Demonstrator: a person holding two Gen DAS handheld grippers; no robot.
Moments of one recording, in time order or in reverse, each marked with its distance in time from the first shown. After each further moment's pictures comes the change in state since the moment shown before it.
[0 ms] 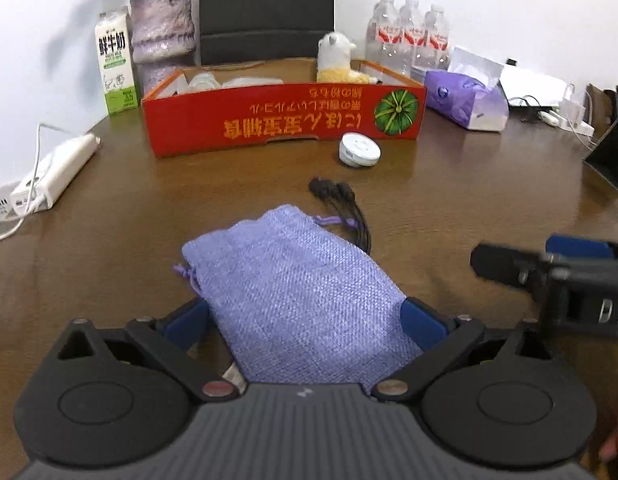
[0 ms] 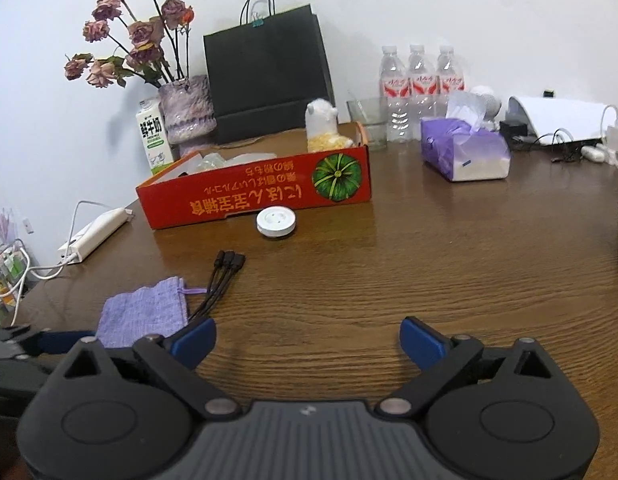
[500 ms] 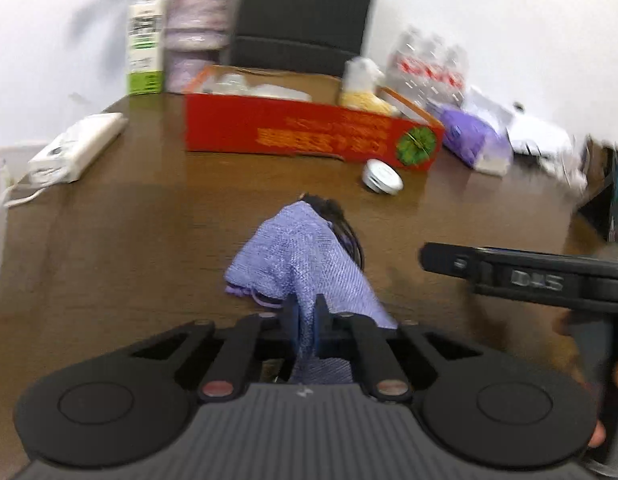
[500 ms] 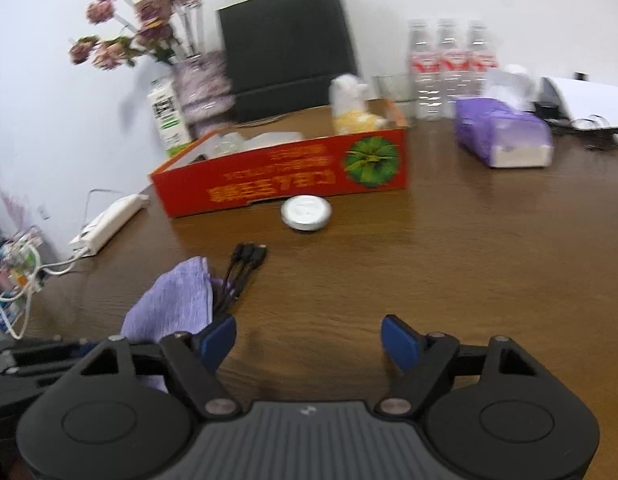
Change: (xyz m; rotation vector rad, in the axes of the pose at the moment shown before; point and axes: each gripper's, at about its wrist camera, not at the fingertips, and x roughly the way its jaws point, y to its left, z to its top) left arm -0.031 0.054 -0.004 -0.163 -0.037 -0.069; right arm 0.034 0.021 0.025 -0.019 0.081 0.083
